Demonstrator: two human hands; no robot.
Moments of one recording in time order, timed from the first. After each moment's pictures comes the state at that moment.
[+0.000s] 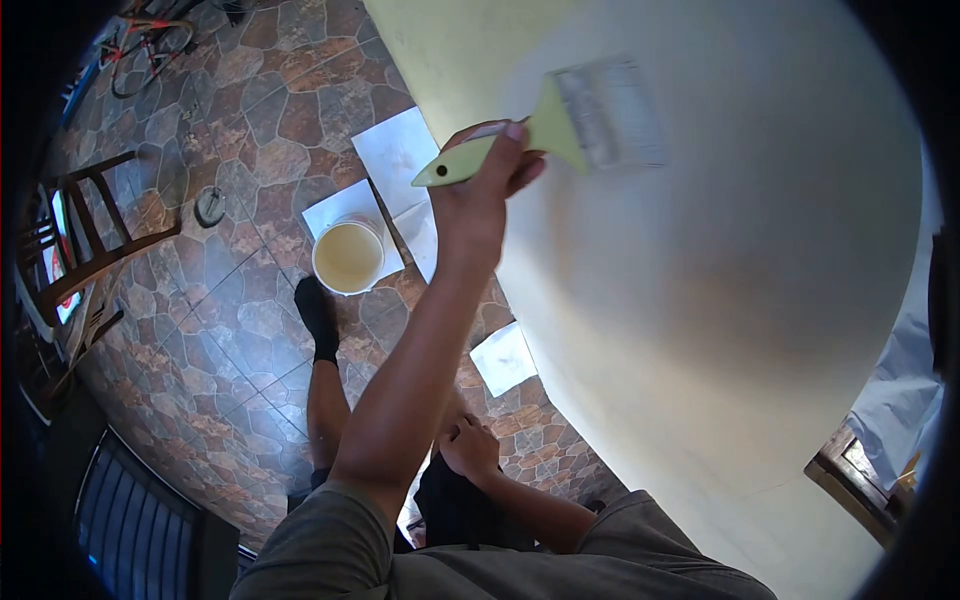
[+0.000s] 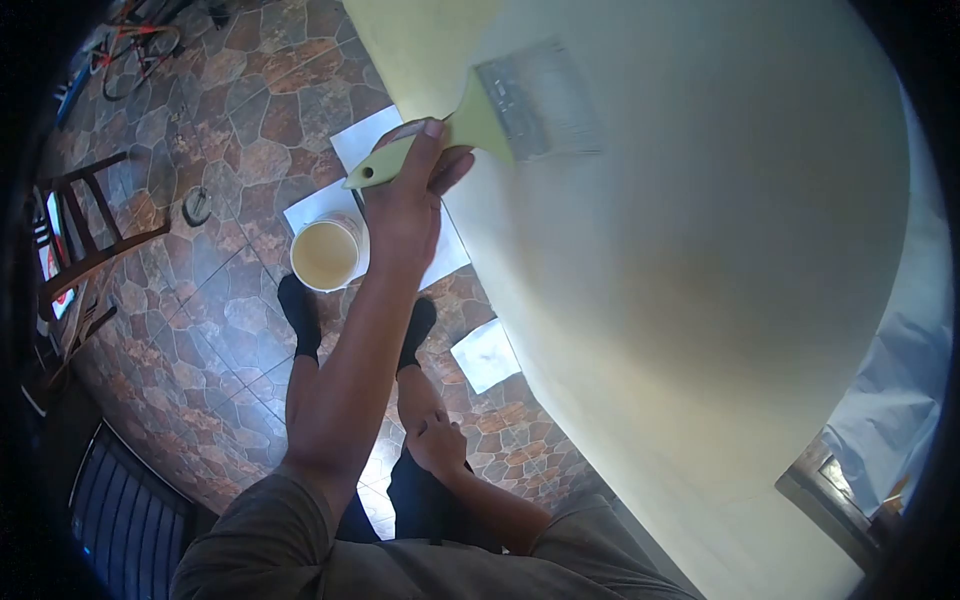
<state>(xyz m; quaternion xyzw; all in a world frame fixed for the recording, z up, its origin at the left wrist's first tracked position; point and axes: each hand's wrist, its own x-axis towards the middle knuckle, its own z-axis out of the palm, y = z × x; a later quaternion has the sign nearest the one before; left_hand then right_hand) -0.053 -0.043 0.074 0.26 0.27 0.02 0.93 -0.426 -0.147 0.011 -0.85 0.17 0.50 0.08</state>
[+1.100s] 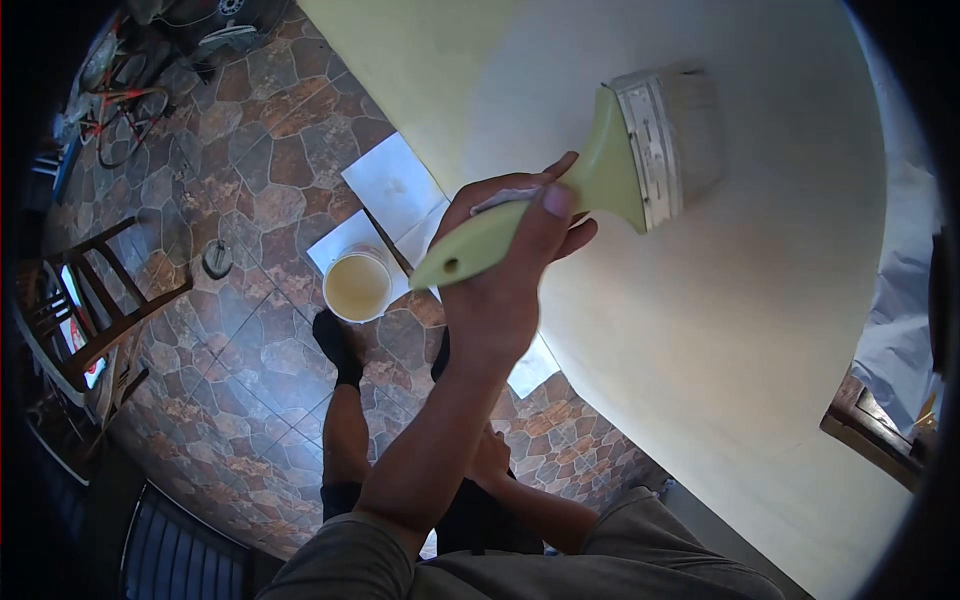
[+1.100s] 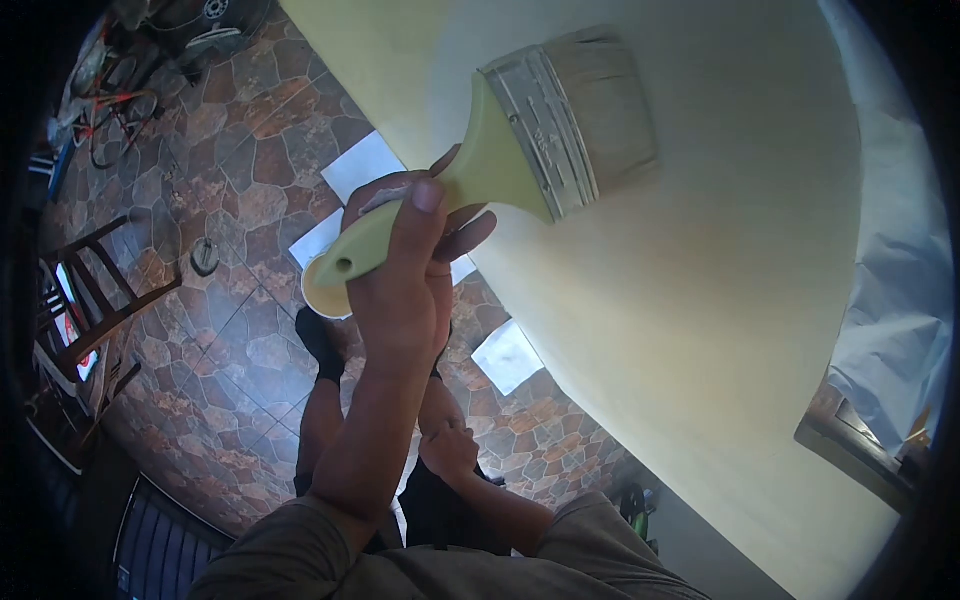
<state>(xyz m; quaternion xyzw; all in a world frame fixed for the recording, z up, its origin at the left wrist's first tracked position) -0.086 -0.036 0.174 0.23 0.18 0.00 0.96 -0.430 -0.113 0.009 -0.84 0.21 0.49 0.08</state>
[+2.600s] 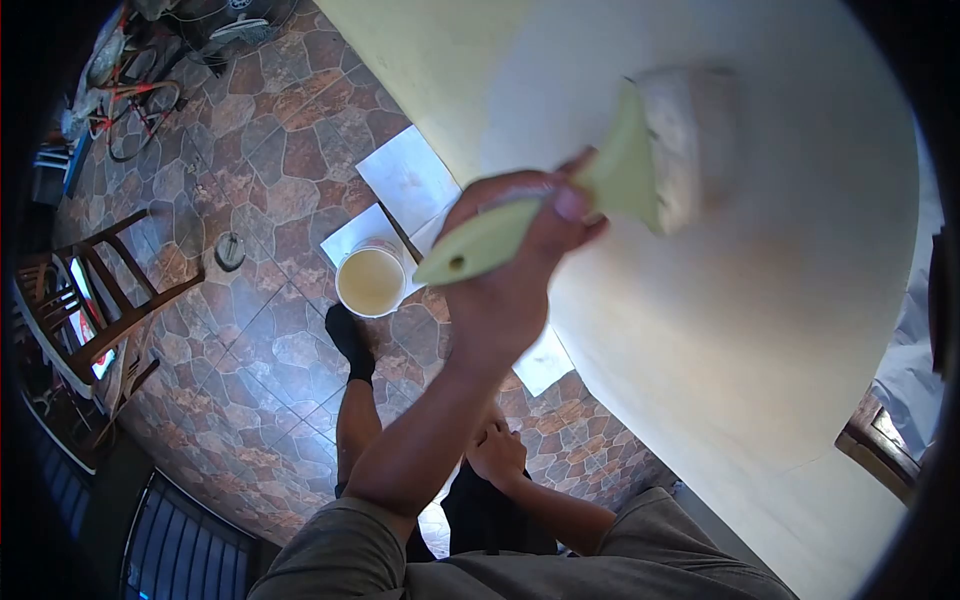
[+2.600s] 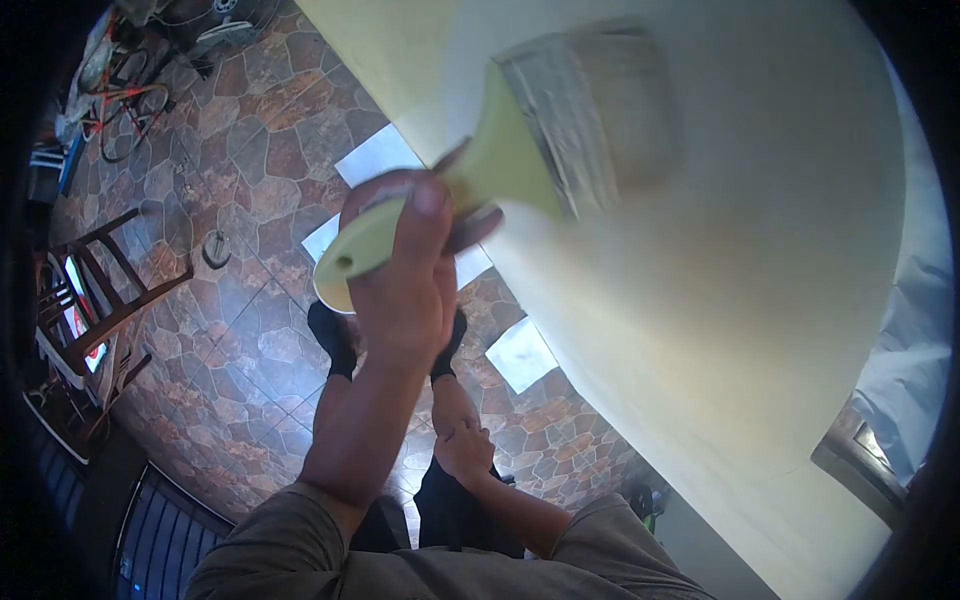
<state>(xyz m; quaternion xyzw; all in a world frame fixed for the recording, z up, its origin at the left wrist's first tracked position) -0.084 -0.038 0.154 0.23 0.14 0.04 0.96 -0.422 -0.119 0.013 -0.83 0.24 0.49 0.08</state>
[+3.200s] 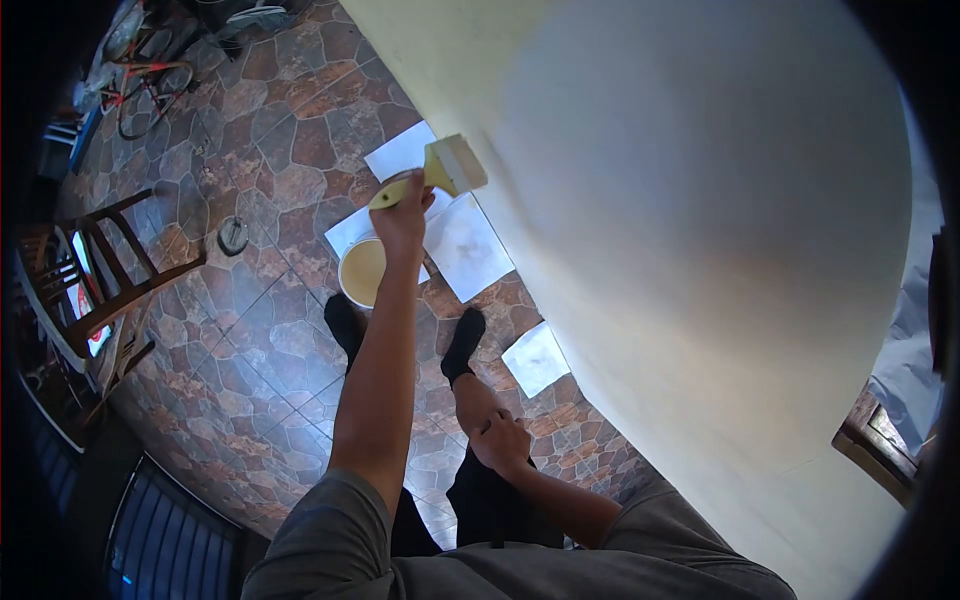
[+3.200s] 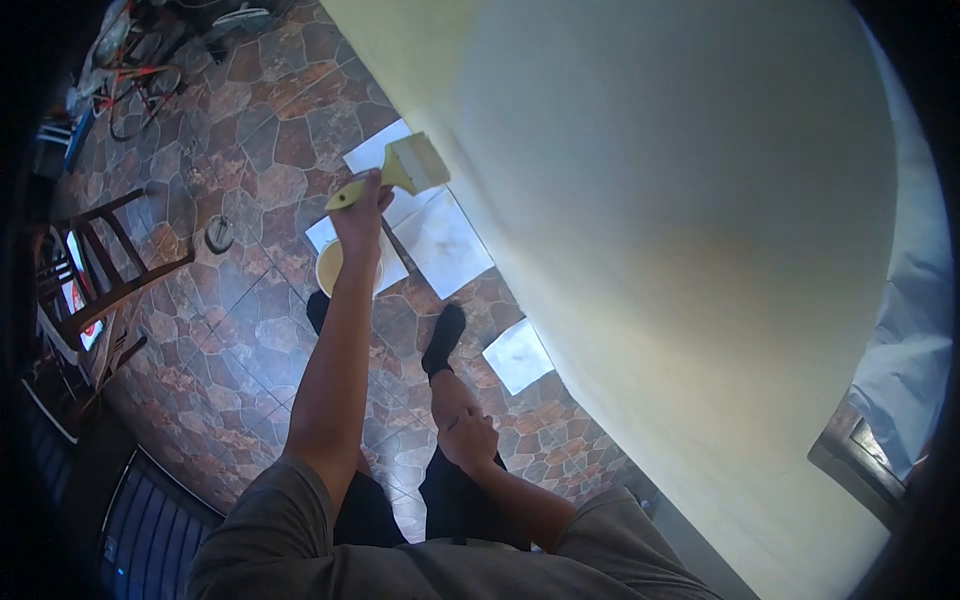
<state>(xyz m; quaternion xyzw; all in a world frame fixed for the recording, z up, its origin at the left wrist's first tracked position) -0.071 0.017 -0.084 0.48 0.36 0.01 0.80 -0.413 -0.138 0.006 -0.86 0.19 0.47 0.06</state>
